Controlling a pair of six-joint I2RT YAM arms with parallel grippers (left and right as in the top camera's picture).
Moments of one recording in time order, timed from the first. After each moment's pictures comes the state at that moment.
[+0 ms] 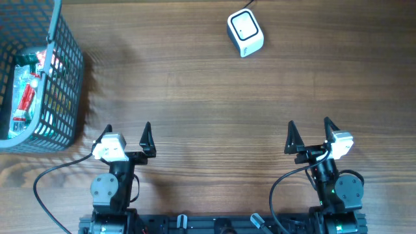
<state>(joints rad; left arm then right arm) -0.05 0.05 0.01 -0.07 -0.03 -0.18 0.10 0.01 0.01 0.00 -0.07 0.18</state>
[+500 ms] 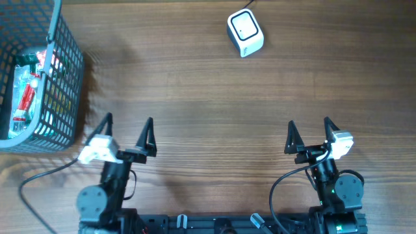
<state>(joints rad) -0.05 0.09 0.18 0.06 0.13 -0.29 0.10 0.01 0.01 0.00 -0.07 0.18</state>
